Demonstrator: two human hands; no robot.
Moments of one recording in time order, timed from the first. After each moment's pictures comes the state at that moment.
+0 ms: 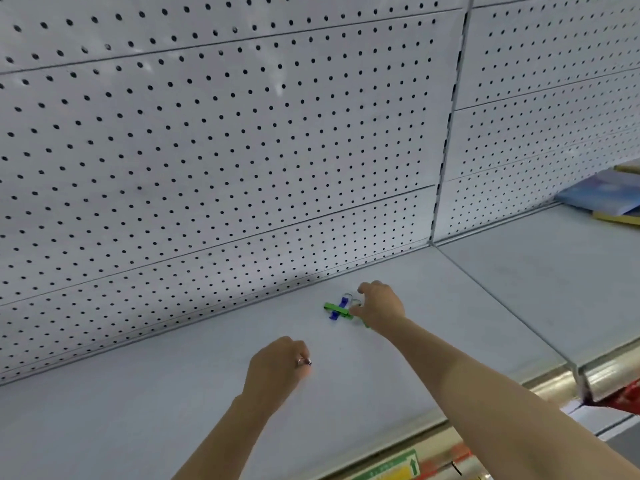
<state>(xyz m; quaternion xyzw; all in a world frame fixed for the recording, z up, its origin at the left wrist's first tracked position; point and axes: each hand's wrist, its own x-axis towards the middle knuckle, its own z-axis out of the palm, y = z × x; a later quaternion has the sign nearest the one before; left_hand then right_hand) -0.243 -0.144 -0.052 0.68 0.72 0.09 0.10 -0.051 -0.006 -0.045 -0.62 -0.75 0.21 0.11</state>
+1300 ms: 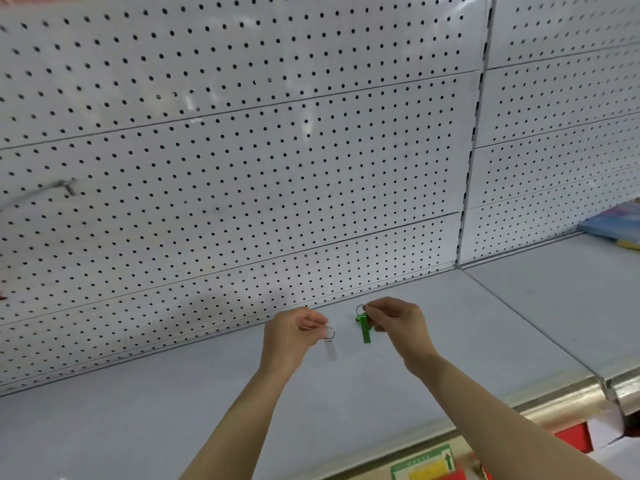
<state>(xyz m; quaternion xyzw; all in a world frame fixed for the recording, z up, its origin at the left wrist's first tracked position) -0.261 -0.180 0.045 0.51 0.67 0.45 0.29 -0.069 -0.112 0.017 -0.45 -0.54 0.52 0.49</state>
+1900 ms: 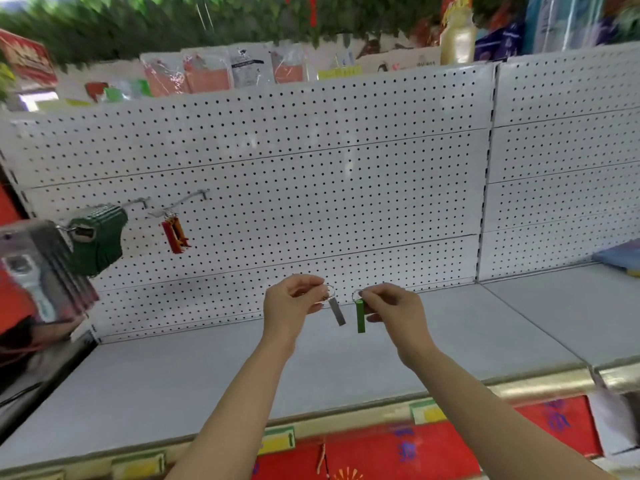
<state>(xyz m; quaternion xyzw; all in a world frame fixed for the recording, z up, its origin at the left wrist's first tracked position) -0.264 -0.348 0.141 0.42 0.57 0.65 0.28 -0.094 -0.292 0.116 -0.35 -0.58 0.52 0.53</state>
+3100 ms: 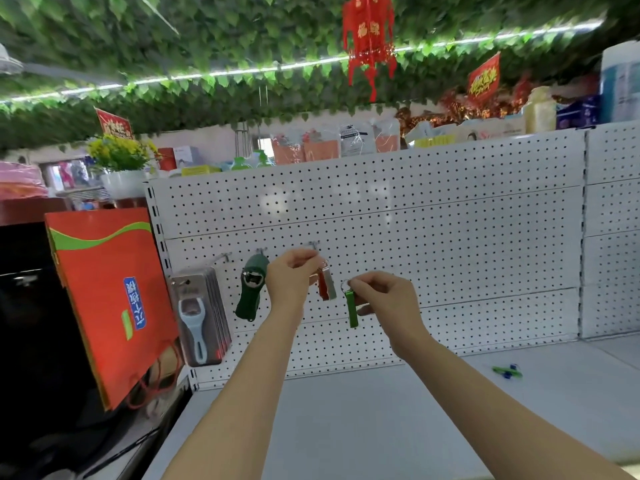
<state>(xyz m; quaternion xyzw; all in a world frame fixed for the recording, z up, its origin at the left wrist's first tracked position) -0.490 -0.415 0.273 0.40 0.52 0.74 0.17 -0.326 -0.401 0.242 -0.25 -0.61 0.50 0.56</state>
